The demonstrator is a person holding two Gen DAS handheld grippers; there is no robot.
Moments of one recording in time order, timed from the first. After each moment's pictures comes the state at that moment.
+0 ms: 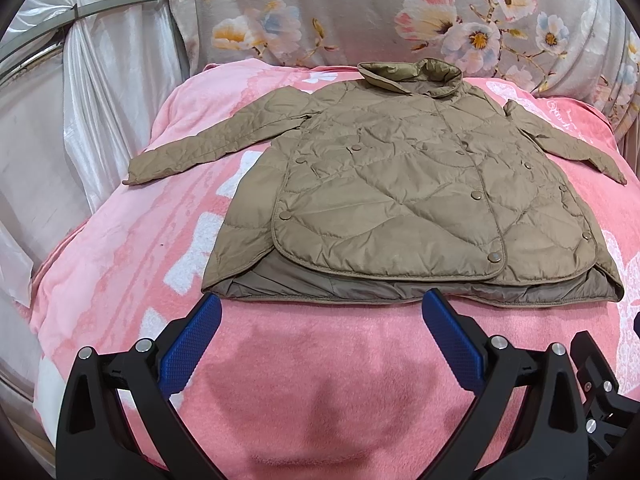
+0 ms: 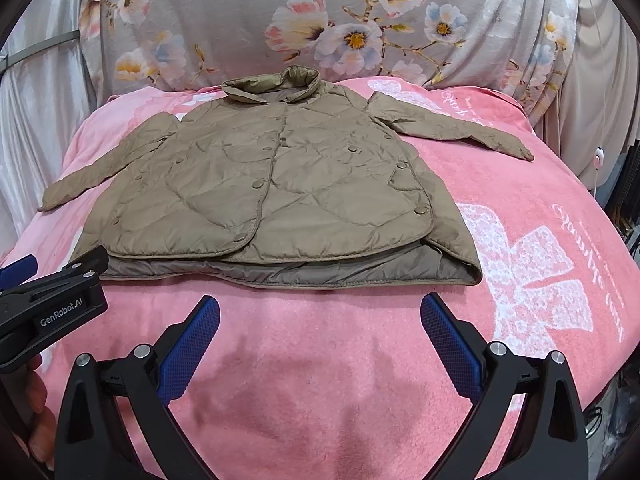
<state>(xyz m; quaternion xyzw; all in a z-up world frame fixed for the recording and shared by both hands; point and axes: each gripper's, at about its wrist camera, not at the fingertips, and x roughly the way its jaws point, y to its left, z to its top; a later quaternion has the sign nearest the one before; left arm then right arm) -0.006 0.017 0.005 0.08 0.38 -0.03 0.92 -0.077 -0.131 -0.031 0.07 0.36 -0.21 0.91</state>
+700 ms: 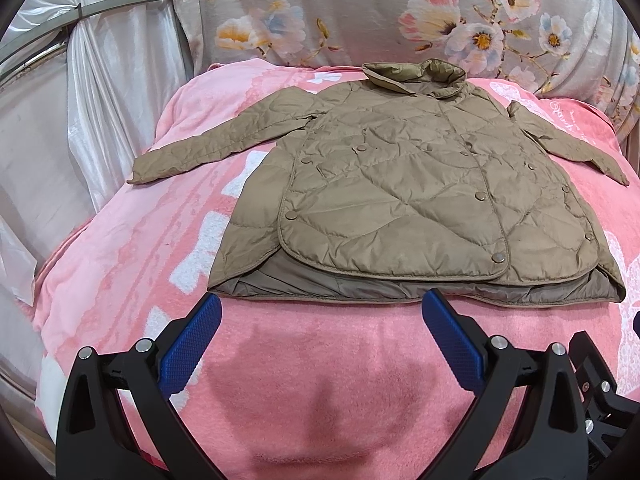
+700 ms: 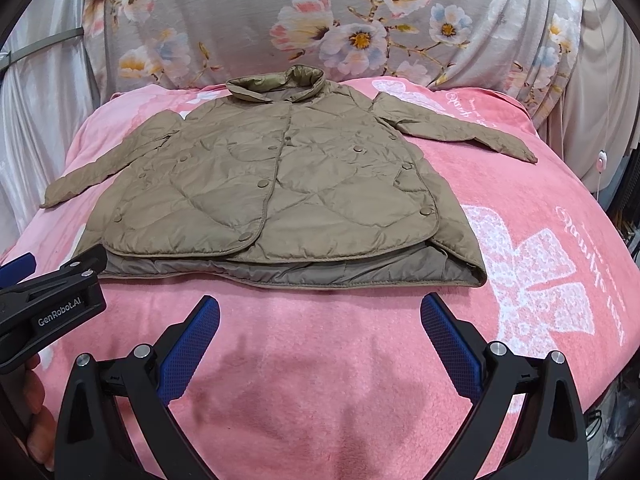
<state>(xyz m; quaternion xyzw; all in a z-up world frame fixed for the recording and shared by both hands) -0.006 0.019 0.005 0.08 0.38 -0.03 0.92 -0.074 -0.125 -0.031 0.07 0.36 -0.20 0.91</state>
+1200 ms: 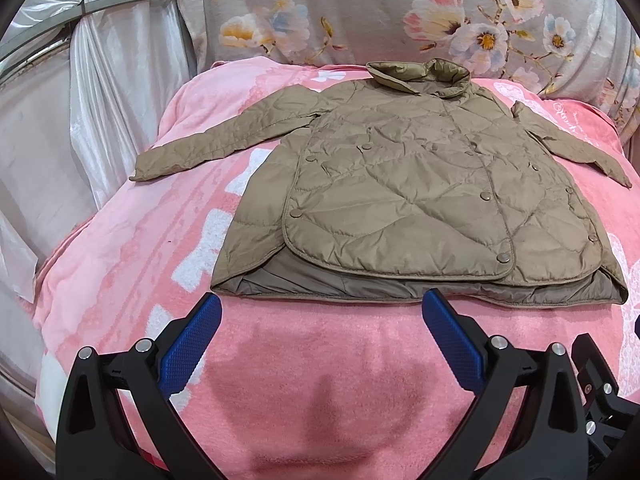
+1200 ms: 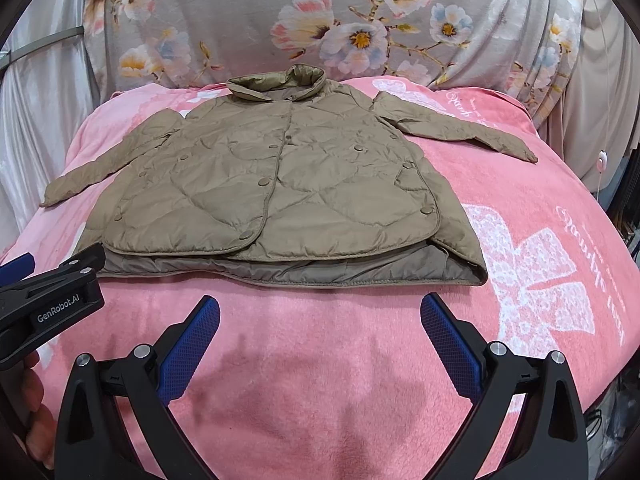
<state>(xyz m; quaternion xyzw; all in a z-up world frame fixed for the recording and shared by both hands) -0.005 0.029 0.007 0.08 0.39 -0.03 0.92 -0.073 -0.124 -0.032 0.07 0.36 -0.20 0.91</state>
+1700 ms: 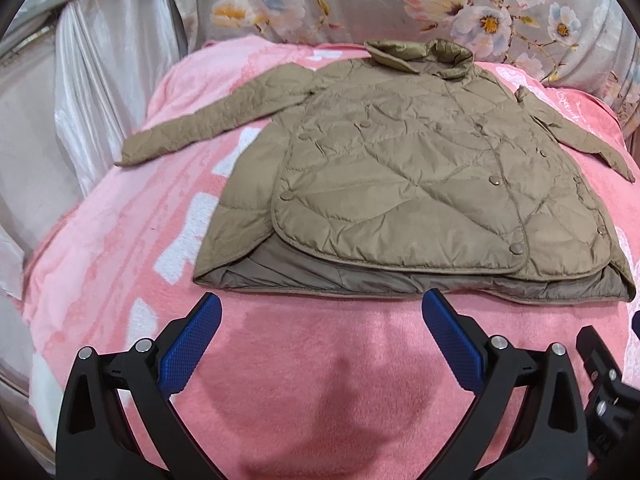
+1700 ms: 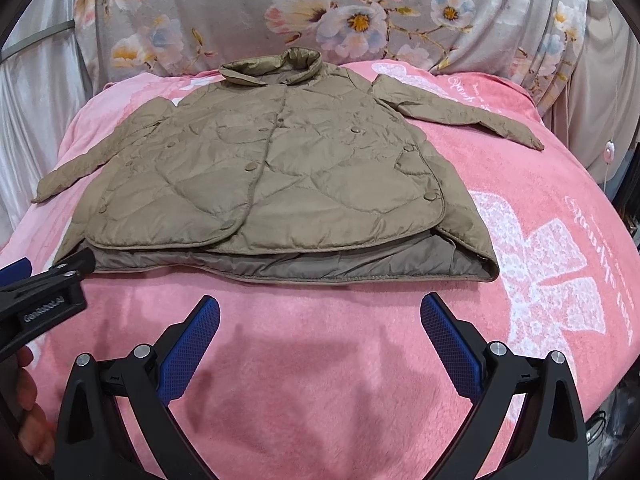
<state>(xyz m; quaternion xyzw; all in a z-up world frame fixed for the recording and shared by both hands) 0.022 0.025 -0.020 0.07 0.42 -0.04 0.90 -0.057 -0.160 -0.057 0.09 0.38 -0.19 0.90</state>
